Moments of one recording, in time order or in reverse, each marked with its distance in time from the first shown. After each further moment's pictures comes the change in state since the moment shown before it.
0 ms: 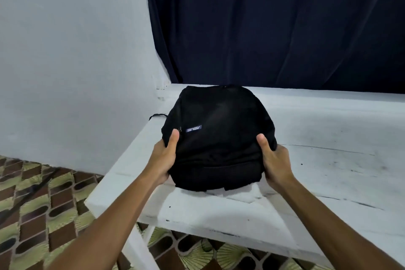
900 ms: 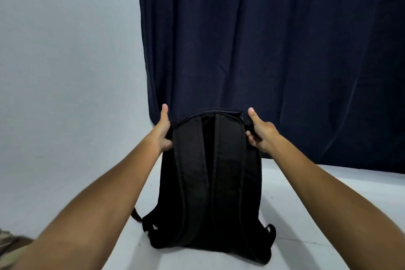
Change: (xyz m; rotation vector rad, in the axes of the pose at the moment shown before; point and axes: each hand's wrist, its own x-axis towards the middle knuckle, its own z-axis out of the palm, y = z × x) left_hand 0.163 0.209 0.055 -0.402 -0.148 -0.128; right_hand 0.202 -0.203 0.042 0.039 -0.055 0.060
